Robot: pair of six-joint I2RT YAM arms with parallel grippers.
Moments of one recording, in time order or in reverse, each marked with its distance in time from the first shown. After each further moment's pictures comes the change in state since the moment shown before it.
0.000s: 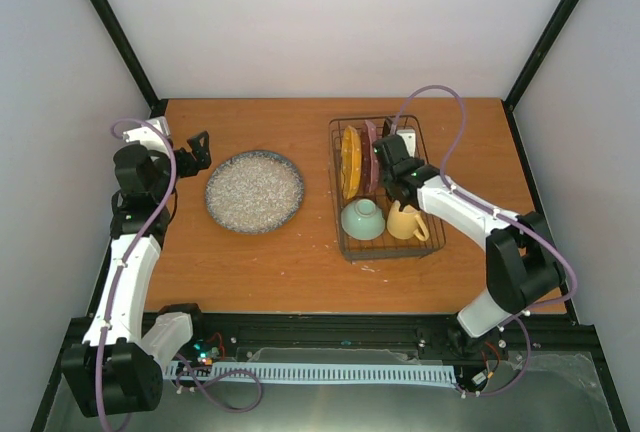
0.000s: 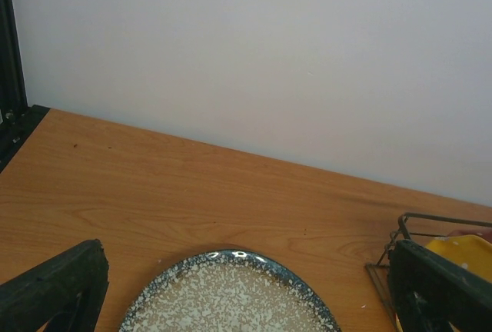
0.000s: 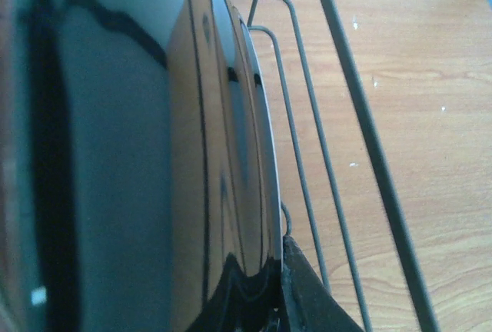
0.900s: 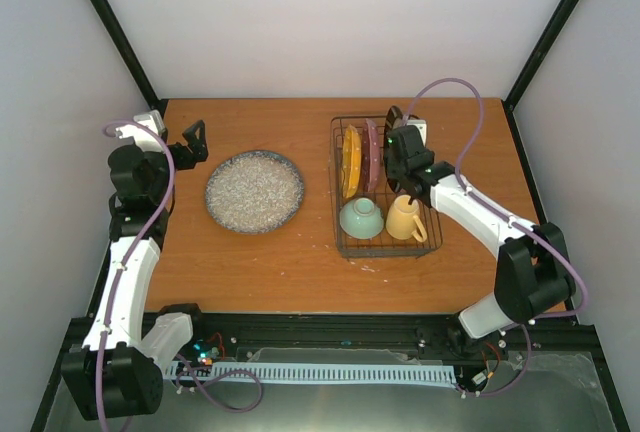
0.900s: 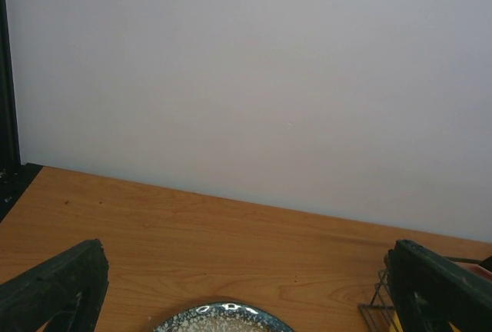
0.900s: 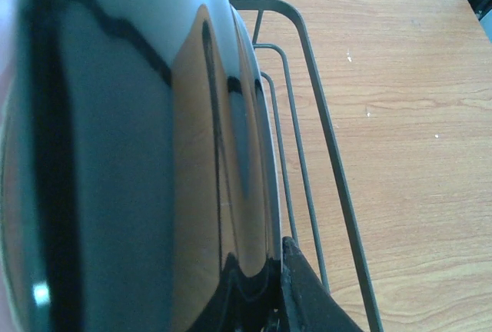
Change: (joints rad) left arm 0.000 -0.017 -0.001 0.127 0.000 -0.007; right arm -0.058 -0.065 -0.006 0.025 -0.080 -0.051
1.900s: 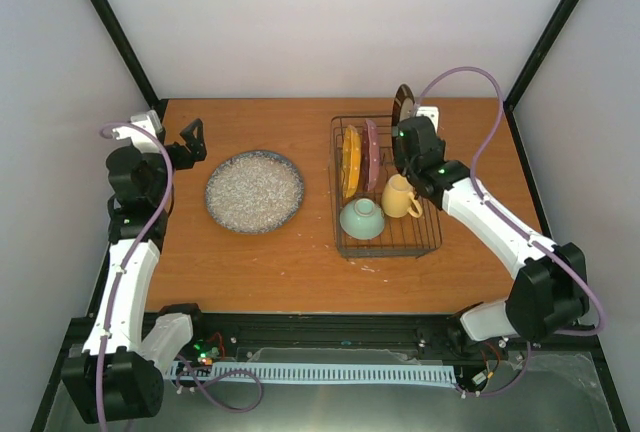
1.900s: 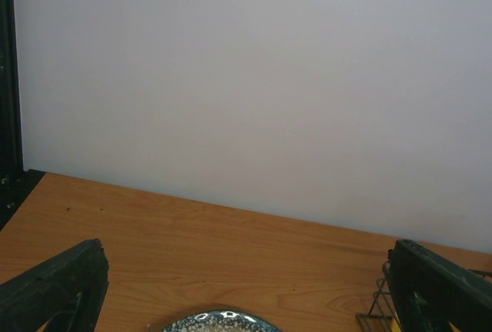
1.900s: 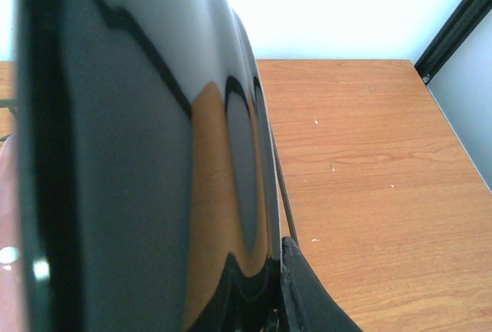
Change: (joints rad) left arm 0.000 -0.023 0.000 0.004 -0.021 -0.016; right arm -0.001 -0.102 0.045 0.006 0.077 -0.038
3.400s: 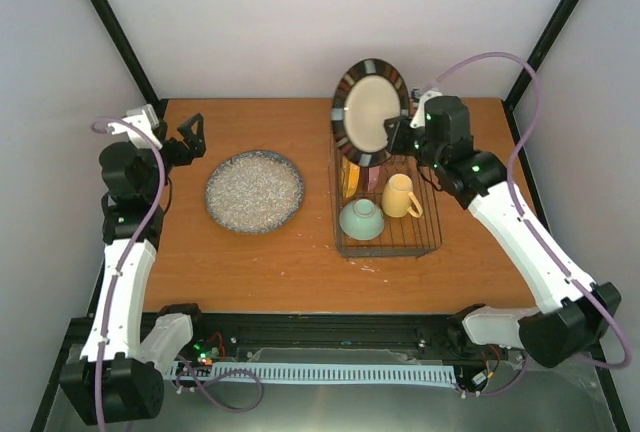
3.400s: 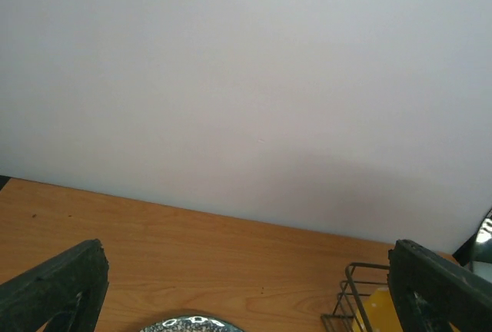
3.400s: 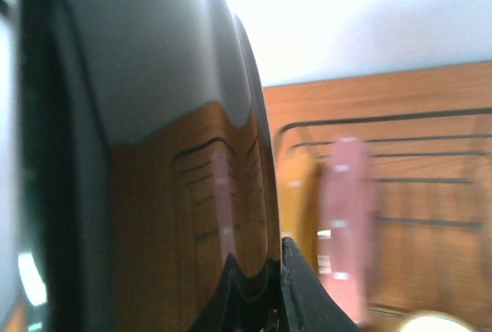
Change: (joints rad) left arm 0.000 0.026 0.098 -0.070 0.085 -0.032; right arm 0.001 -0.094 0.213 -0.123 -0.650 0.243
